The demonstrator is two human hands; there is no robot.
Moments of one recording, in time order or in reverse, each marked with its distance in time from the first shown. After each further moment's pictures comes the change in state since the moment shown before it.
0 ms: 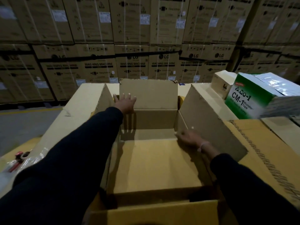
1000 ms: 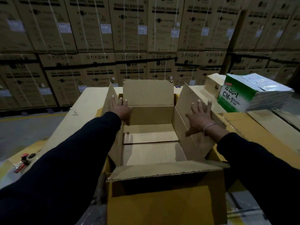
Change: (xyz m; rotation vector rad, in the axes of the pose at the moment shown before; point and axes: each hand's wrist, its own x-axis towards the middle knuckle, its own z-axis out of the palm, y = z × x) left_hand -0.143 0.007 -0.008 0.308 -0.092 -0.049; right_hand -0.081 -0.012 -0.034 -0.986 0.255 0.094
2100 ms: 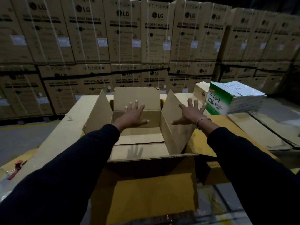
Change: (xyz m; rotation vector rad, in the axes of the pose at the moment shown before) left_hand -0.087 0.098 -0.055 -0.522 0.271 0.195; right_hand -0.052 0.072 -0.009 0.500 0.091 0.073
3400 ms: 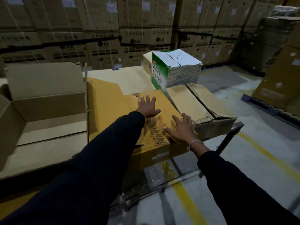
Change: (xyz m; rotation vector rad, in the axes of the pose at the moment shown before) left_hand 0.204 0.440 0.172 -0.143 -0.241 0.176; right_hand -0.011 0.384 0.171 0.348 -0.041 0.161
